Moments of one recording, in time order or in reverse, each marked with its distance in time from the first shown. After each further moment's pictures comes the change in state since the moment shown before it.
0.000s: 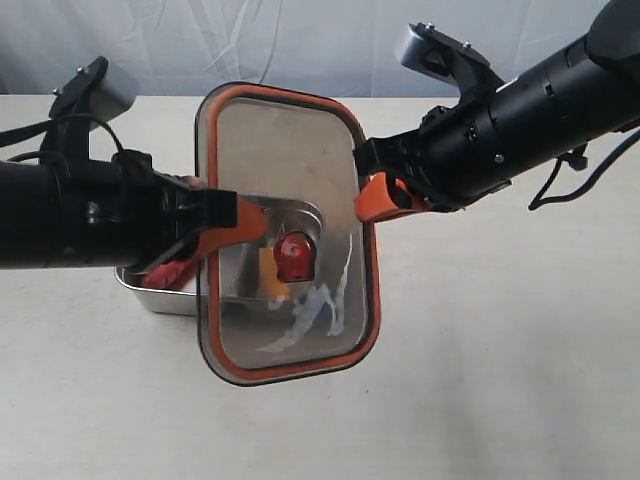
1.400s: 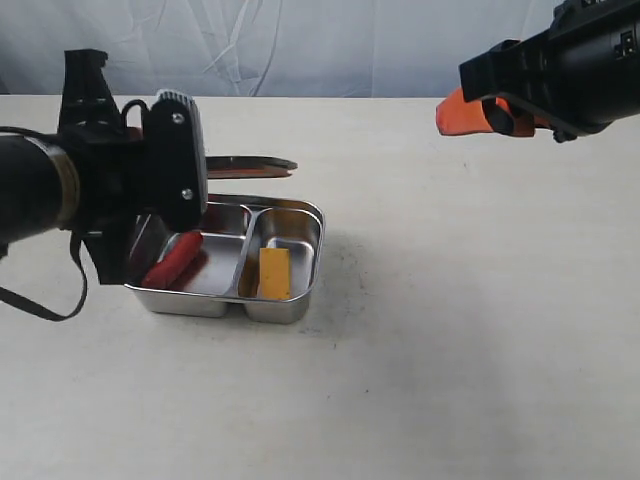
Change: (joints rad) left arm -0.163 0.096 -0.057 2.489 0.044 -0.839; right arm -0.092 -0.331 0.000 -0.231 -0.016 0.126
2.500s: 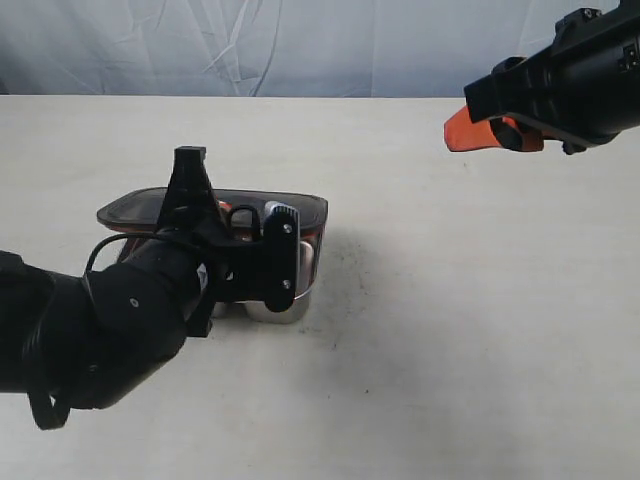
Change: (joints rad) left arm -0.247 0.379 0.047 0.523 0.336 -0.719; right arm 0.000 0.000 0.000 -0.054 0.036 0.006
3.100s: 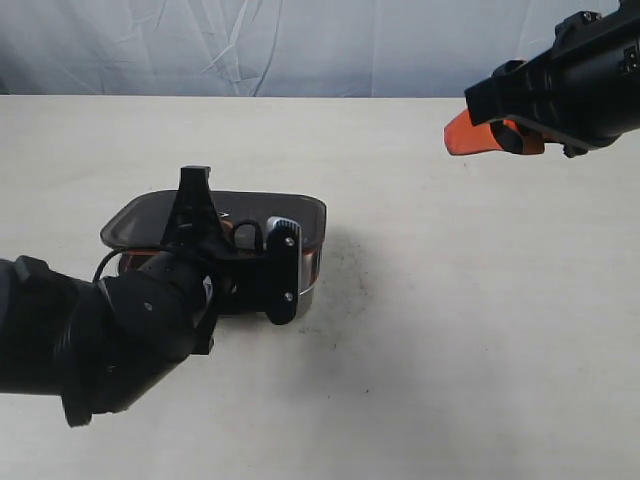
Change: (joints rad) left arm -0.002 0.044 0.000 -0.062 -0.037 0.002; right arm 0.000 0.000 0.000 -0.002 0.011 0.004
